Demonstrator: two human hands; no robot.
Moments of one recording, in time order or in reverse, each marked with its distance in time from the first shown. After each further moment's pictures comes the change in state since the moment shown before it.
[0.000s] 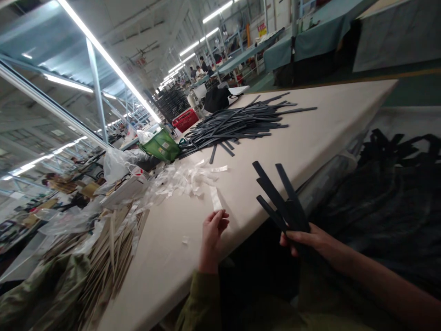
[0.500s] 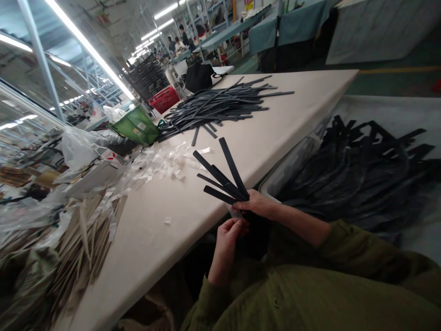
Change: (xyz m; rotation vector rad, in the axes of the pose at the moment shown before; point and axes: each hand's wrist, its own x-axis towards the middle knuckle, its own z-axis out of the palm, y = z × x) left_hand -0.102 -0.051 0.046 -0.262 -0.318 -0.196; right_hand 0.047 -0.011 0.048 -0.156 -0.124 -0.140
